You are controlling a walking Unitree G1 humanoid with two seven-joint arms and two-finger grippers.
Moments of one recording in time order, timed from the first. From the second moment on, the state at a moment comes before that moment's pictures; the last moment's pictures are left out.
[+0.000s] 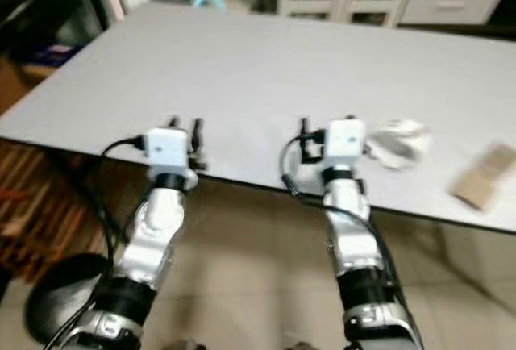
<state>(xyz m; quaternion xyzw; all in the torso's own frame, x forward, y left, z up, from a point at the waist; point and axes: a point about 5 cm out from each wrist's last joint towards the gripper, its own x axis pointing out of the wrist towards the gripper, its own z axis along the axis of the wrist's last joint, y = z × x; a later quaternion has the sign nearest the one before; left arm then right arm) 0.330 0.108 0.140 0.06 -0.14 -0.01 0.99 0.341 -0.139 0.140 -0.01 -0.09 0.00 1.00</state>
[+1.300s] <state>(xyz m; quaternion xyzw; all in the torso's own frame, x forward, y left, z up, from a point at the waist) 0.331 0.119 0.139 0.07 -0.14 0.00 0.99 0.339 -0.128 0.138 -0.01 -0.09 0.02 1.00</state>
